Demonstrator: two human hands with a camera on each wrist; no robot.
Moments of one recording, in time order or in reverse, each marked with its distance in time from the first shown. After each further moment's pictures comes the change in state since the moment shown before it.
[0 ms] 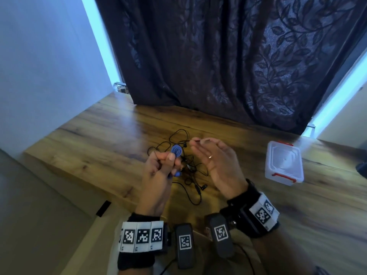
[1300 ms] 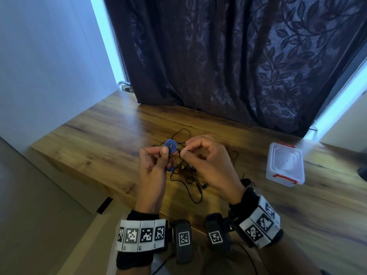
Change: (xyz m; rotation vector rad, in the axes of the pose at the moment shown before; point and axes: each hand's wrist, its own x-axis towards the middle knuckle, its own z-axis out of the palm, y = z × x) left_hand -0.003 0.007 -0.008 0.051 0.077 0.157; right_hand -0.020 -0.004 0.022 -0.884 -0.151 -0.280
